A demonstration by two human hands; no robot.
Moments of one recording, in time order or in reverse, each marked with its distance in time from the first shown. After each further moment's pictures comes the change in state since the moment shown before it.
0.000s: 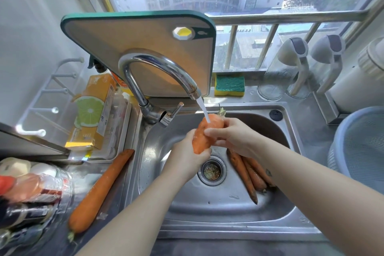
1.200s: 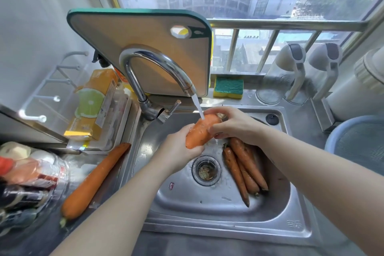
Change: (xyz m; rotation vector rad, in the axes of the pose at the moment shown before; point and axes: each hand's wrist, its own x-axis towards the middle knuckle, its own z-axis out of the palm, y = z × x) left_hand -0.002 0.008 -0.011 0.096 -0.002 0.040; right_hand -0.015 -0.034 -0.013 -0.512 -0.041 -0.129
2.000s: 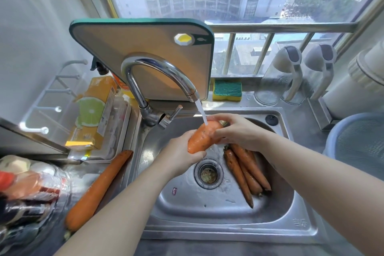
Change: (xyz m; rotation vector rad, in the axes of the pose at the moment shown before) left_hand 0.006 -0.008 -0.007 0.082 -0.072 0.016; right_hand -0.001 0.006 0.008 0.101 0.031 0.049
